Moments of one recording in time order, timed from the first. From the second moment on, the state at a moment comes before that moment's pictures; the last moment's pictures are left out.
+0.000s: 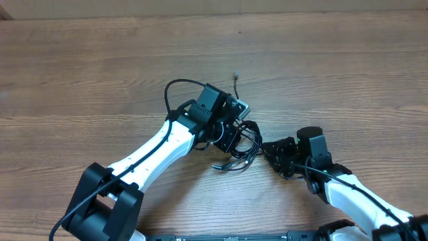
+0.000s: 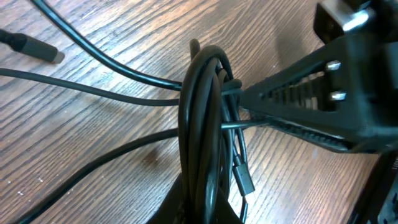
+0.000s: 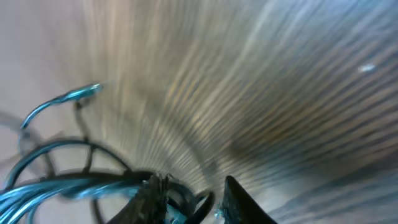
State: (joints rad) left arm -0.58 1.69 1.08 -0.50 0.44 -0.02; right arm 0.27 1.29 0.35 0.05 -0.42 1.42
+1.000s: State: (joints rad) left arm -0.59 1.69 1.07 -0.47 0.52 -0.16; right arm 0.37 1.28 0.35 0.25 -0.31 2.09
